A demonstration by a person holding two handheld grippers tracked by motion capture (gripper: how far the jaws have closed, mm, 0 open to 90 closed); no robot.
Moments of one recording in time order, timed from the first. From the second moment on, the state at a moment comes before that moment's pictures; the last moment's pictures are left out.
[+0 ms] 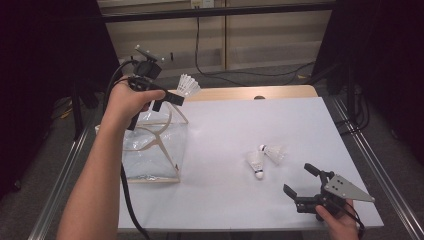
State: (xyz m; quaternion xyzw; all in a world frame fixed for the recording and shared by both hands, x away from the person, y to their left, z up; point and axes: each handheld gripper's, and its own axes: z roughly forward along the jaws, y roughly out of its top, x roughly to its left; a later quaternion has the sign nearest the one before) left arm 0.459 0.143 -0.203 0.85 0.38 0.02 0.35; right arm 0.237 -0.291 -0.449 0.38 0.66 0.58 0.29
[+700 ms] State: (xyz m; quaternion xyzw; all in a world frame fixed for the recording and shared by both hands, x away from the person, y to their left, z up) left arm 0.461 0.155 -0.198 0.85 0.39 0.03 0.35; right arm 0.237 -0.291 -0.449 0.38 0.66 0.58 0.29
